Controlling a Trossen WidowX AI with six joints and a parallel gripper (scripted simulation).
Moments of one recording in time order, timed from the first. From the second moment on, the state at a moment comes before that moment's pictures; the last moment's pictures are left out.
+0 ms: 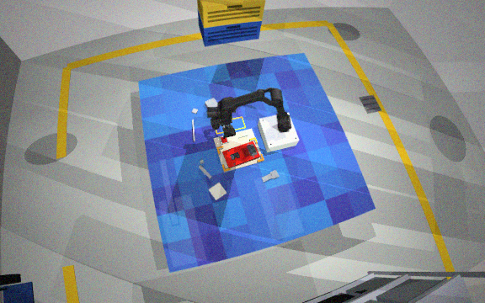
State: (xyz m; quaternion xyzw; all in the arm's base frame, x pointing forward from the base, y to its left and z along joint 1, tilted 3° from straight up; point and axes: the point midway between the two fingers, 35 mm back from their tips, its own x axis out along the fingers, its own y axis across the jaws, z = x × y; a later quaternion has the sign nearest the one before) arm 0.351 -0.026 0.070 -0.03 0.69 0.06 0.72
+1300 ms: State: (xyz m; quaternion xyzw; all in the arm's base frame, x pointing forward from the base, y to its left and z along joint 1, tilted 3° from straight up) arm 0.319 -0.097 -0.025 -0.03 0.69 0.06 0.72
